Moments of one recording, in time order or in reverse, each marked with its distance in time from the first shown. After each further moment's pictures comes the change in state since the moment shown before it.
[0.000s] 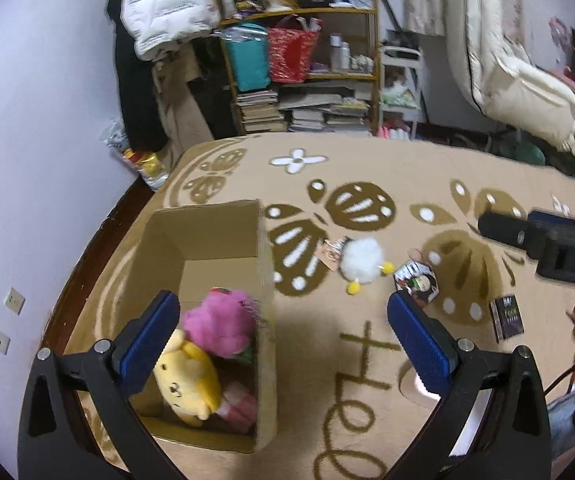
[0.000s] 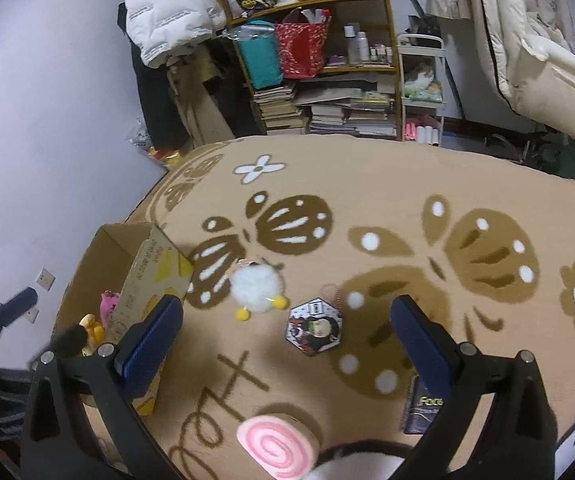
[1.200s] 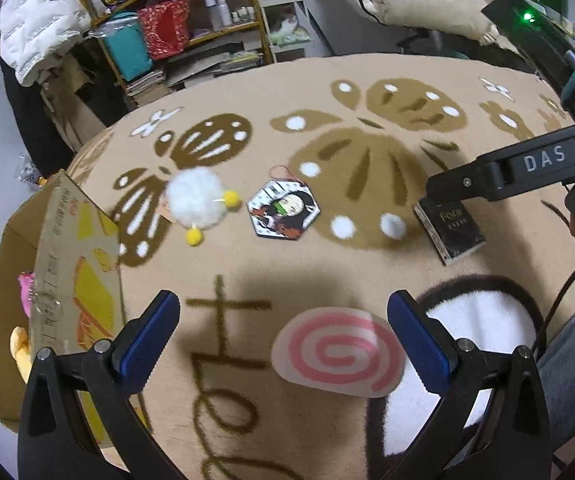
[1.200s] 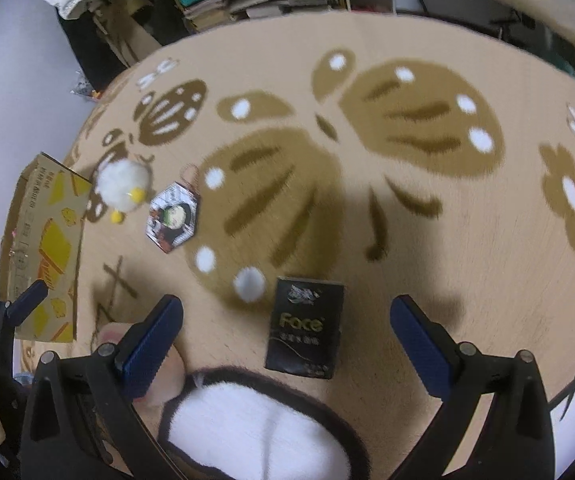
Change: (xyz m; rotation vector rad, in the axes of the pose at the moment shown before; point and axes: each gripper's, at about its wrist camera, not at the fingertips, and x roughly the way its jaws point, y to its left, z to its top) left arm 0.060 -0.139 -0.059 0.284 0.125 -0.172; right arm 0.053 -0.130 -0.067 0.136 0.357 -0.063
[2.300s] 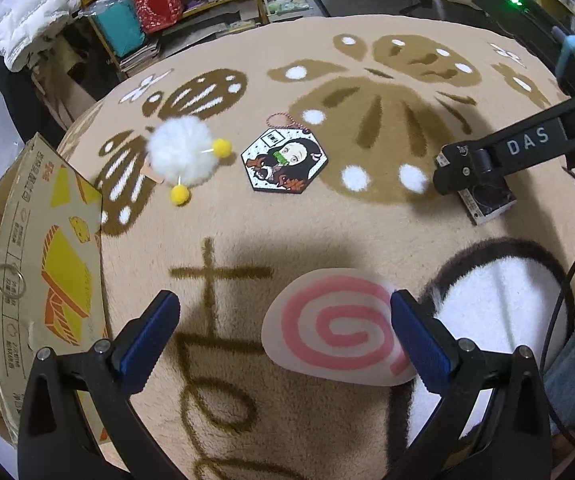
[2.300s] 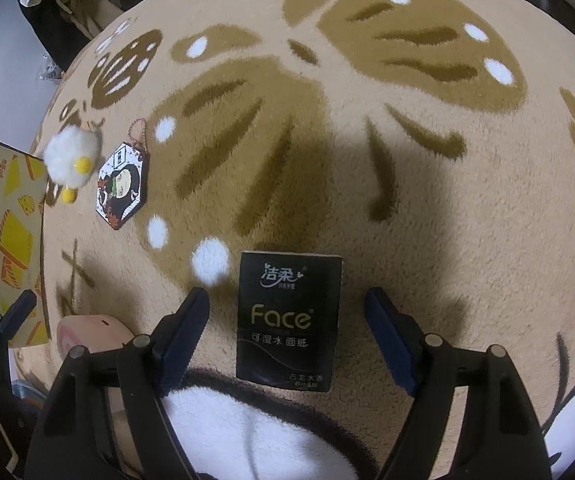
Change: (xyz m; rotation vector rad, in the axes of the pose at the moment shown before) left arm 0.035 0.005 -0.019 0.012 0.095 0.011; right arm 0.050 -0.004 -0.004 0.059 0.131 -0.029
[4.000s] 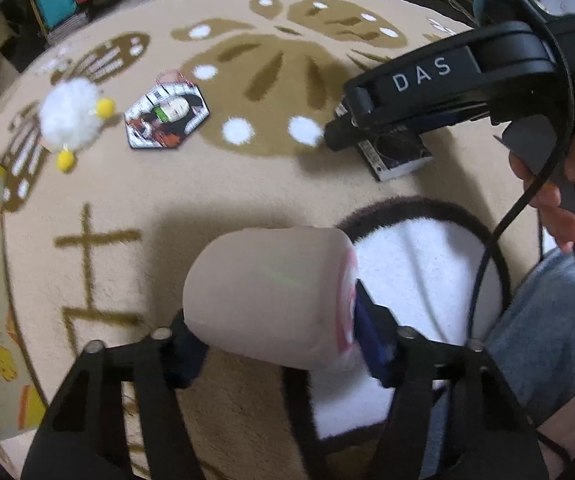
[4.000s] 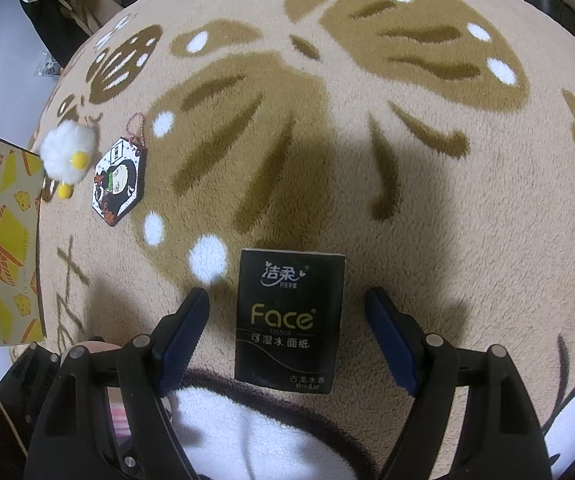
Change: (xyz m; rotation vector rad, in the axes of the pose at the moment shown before) left arm 0.013 -0.033 -0.010 0.015 0.133 -0.315; right arm 0.002 0.001 -0.001 -0.014 0.002 -0.021
